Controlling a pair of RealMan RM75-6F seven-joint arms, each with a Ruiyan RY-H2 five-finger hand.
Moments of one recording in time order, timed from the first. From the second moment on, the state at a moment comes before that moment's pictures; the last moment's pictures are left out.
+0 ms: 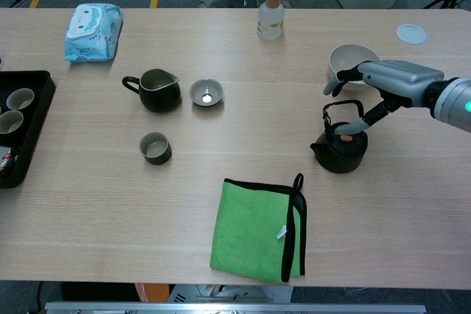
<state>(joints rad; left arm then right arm) -0.10 -1.00 0.01 -1.84 1.47 1.39 0.09 0.63 -1.25 0.07 -1.66 -1.19 0.72 -0.11</state>
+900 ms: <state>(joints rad) -0.10 -1.01 0.01 -1.83 1.47 1.38 0.09 0.61 -1.18 0.01 -1.74 -1.22 0.77 -0.09</state>
